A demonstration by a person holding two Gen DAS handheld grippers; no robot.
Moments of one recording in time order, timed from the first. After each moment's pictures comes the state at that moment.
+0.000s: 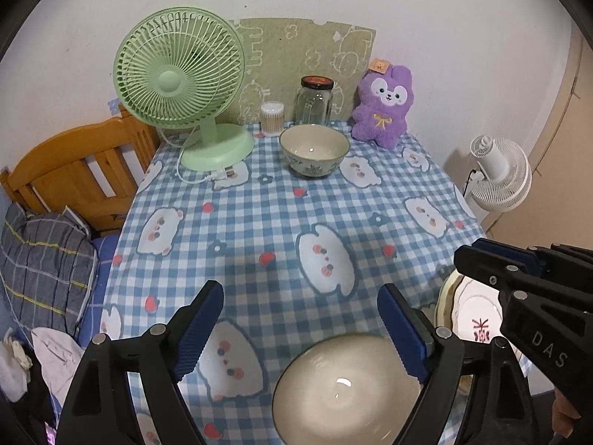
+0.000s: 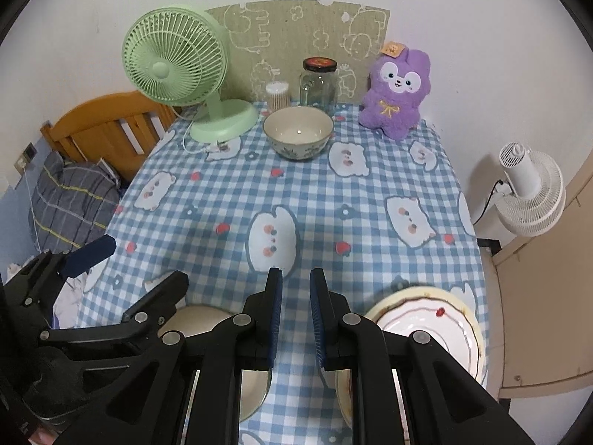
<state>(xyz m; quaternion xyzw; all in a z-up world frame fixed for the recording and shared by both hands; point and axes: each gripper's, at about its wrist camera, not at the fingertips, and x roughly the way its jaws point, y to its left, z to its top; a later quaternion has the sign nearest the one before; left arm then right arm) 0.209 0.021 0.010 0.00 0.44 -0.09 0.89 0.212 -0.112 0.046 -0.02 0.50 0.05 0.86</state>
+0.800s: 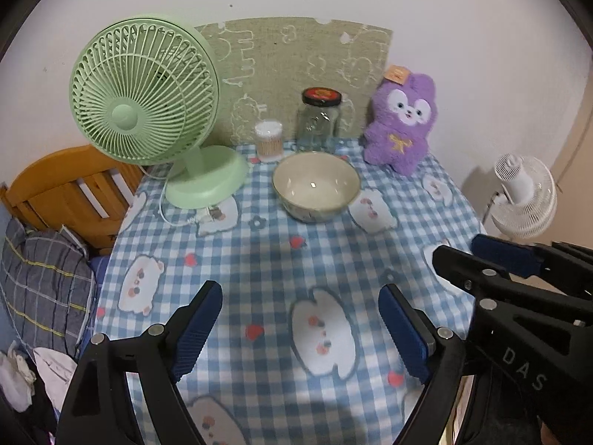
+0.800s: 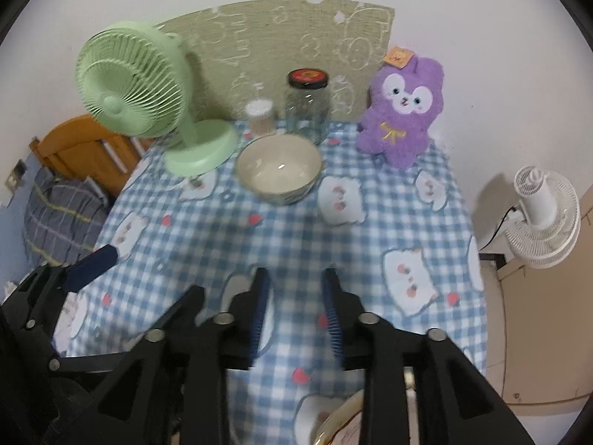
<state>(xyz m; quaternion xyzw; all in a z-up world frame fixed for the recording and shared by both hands) 0.309 -0.014 0.005 0.00 0.44 -0.06 0.90 0.324 -0.136 0.033 -0.02 0.49 0.04 0.87</state>
